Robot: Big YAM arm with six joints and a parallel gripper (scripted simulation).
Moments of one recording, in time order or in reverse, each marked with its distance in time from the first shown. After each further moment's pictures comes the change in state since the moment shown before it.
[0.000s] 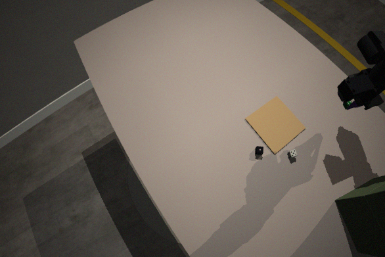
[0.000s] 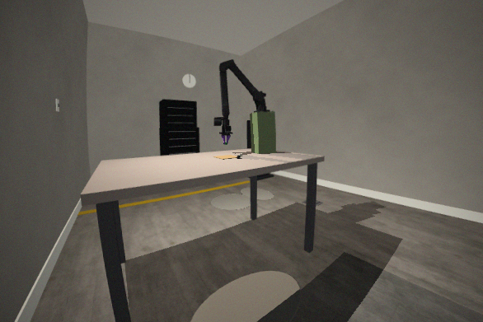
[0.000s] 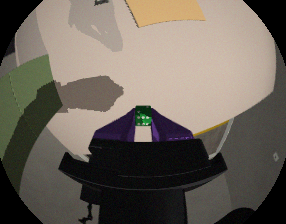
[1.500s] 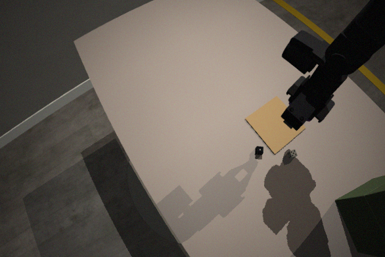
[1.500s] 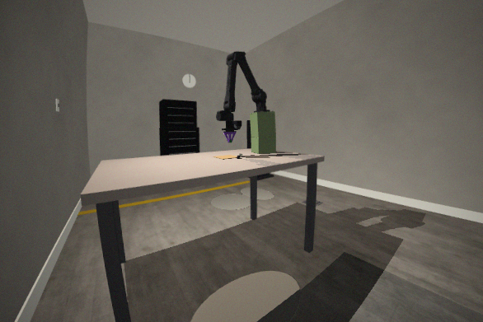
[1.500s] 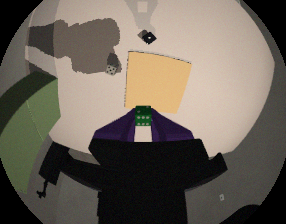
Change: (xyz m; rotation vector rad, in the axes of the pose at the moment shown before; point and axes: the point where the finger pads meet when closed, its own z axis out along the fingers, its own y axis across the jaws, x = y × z) arm -0.200 -0.007 -0.030 -0.011 -0.009 -0.469
